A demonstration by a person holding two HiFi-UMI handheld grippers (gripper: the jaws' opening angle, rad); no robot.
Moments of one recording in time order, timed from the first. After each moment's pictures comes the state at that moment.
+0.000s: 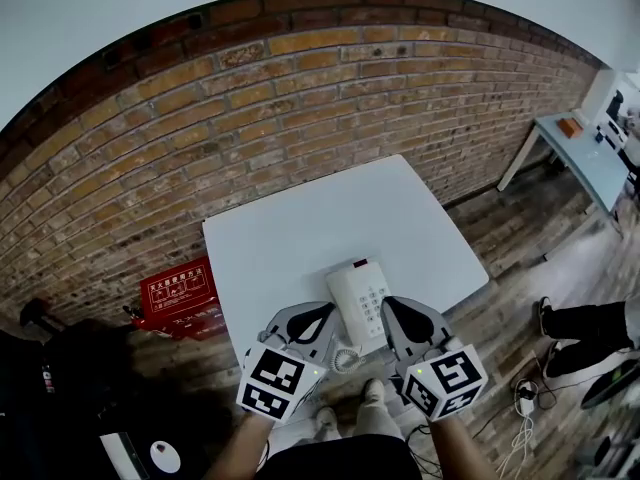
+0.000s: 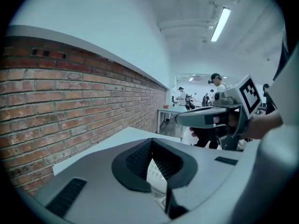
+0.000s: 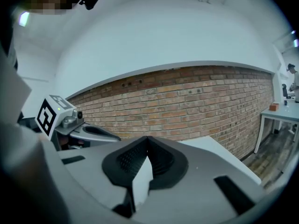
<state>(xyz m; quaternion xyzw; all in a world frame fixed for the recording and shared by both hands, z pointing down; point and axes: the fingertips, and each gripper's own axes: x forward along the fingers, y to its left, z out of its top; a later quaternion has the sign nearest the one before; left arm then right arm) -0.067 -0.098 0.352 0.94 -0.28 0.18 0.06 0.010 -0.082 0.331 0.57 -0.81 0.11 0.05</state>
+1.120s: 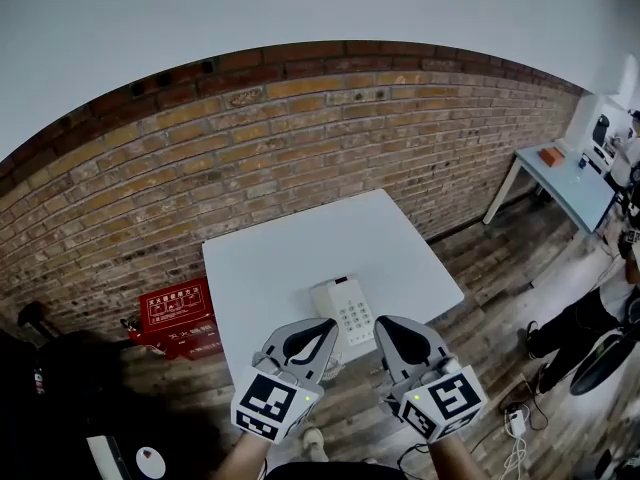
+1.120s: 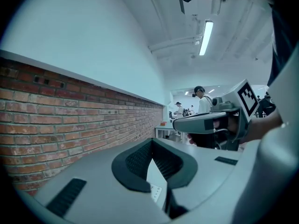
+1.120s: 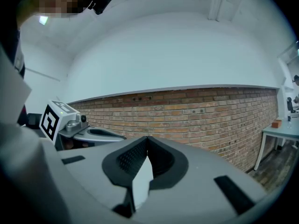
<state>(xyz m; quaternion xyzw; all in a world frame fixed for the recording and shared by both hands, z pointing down) -0.046 -0.014 0.269 0.96 -0.28 0.08 0.00 0.016 0.004 0.249 0.56 -0.83 0.03 0.03</state>
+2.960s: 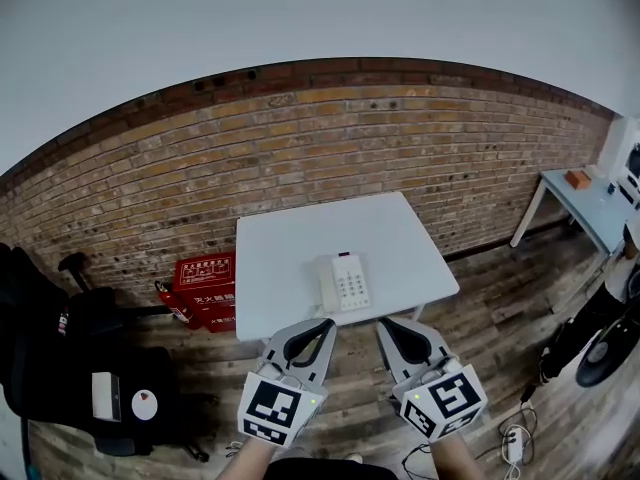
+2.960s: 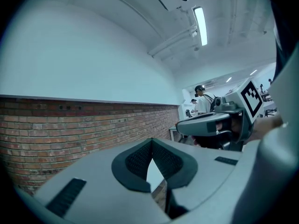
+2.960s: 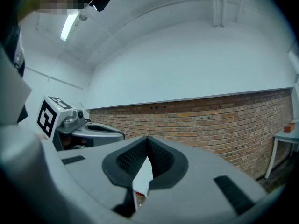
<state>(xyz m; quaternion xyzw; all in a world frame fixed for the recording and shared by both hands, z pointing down) -0.002 0.179 0.244 0.91 -0.41 0.08 -0.05 0.072 0.184 0.236 0.47 -0.88 -0.01 0.00</state>
